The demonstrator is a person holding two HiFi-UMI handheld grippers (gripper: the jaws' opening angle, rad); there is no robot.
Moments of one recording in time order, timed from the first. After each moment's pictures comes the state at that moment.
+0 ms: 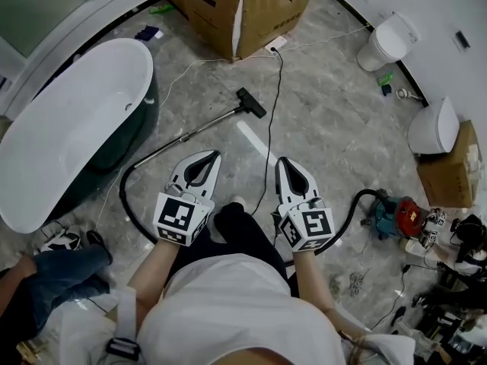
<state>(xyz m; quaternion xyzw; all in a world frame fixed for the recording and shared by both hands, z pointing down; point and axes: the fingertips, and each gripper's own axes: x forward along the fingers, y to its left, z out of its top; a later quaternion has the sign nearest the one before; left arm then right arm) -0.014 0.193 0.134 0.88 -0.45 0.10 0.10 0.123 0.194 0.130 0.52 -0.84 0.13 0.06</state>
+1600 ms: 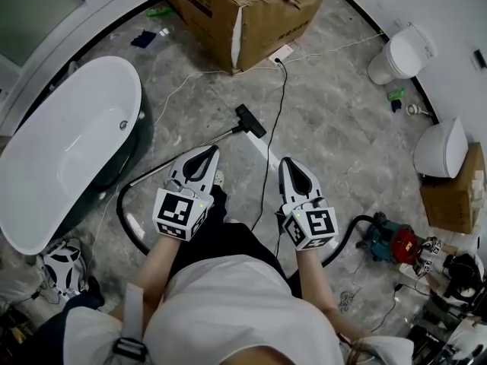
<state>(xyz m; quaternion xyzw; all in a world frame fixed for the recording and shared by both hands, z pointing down) 0.009 -0.004 0.151 0.87 -0.47 0.10 0.11 0.161 0.001 0.155 0.50 -0.85 0.15 0.07</state>
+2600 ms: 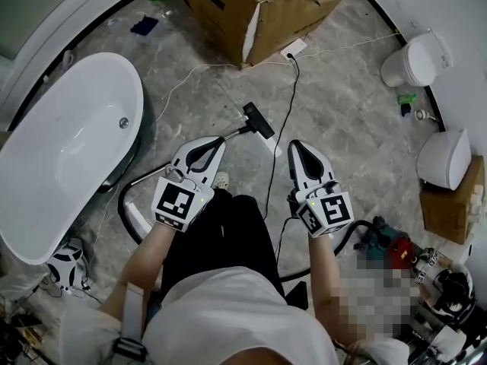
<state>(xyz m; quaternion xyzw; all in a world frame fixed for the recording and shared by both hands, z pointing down) -0.039 -0.118 0.193 0.89 -0.43 0.12 0.10 0.103 -0.135 0.173 0.44 -0.89 0.13 0.07</state>
